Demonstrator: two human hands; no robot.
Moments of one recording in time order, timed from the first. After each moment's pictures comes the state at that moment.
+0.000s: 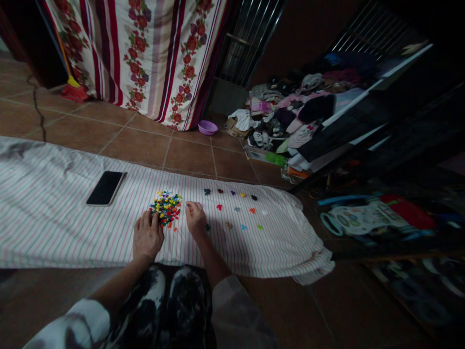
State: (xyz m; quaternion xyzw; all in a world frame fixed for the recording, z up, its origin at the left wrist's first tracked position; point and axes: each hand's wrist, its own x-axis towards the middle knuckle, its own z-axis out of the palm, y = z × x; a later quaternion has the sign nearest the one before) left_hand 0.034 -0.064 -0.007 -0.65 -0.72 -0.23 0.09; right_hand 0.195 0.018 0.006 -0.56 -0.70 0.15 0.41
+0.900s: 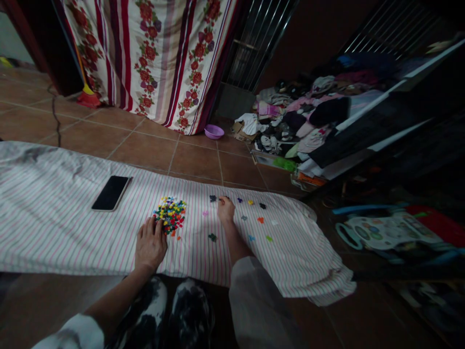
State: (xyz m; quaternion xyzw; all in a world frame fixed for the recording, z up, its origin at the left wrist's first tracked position) left_hand 0.034 -0.062 -0.012 -0.65 -0.71 -0.26 0.06; right_hand 0.285 0.115 0.002 -0.70 -0.62 0.08 0.35
